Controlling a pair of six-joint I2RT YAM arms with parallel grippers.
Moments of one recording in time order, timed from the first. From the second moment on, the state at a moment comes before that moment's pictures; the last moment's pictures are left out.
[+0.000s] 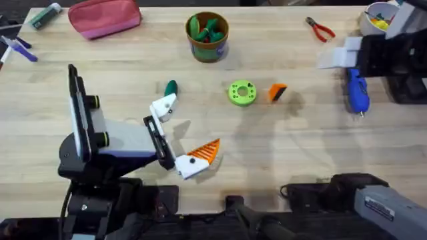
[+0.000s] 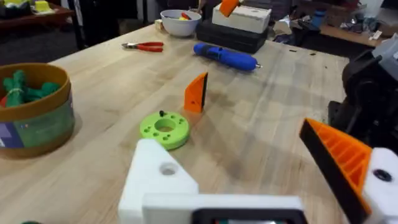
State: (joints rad) left arm -0.06 0.01 0.01 -0.10 1.06 0.00; right arm -0.01 1.05 1.12 -1.02 -0.01 -0.01
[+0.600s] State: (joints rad) left arm -0.06 0.01 0.01 -0.12 1.14 0.09; right arm -0.01 1.05 1.12 -1.02 -0.01 -0.01
